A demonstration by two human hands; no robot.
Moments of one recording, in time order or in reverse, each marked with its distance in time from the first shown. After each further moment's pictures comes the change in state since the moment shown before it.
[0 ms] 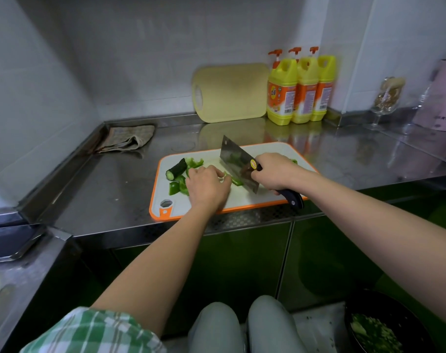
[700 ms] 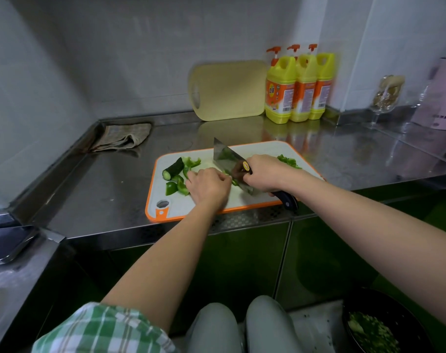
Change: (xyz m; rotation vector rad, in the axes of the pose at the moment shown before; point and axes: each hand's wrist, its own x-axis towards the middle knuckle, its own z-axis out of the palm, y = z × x) left_hand 0.004 0.012 0.009 -0.024 -0.057 -0.128; right_hand 0.008 -0.008 0.006 -0.101 -0.039 -0.020
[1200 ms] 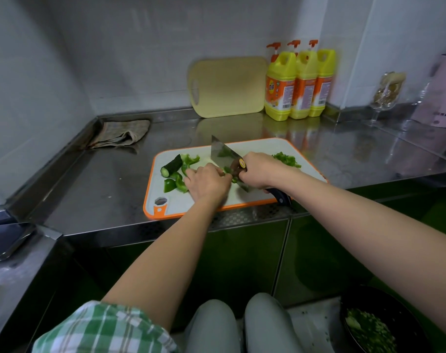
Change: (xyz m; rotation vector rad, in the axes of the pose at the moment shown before) left_hand 0.001 0.002 0.002 -0.003 -0.031 -0.032; right_hand 0.008 -0.005 0.005 -0.014 -0.004 0.029
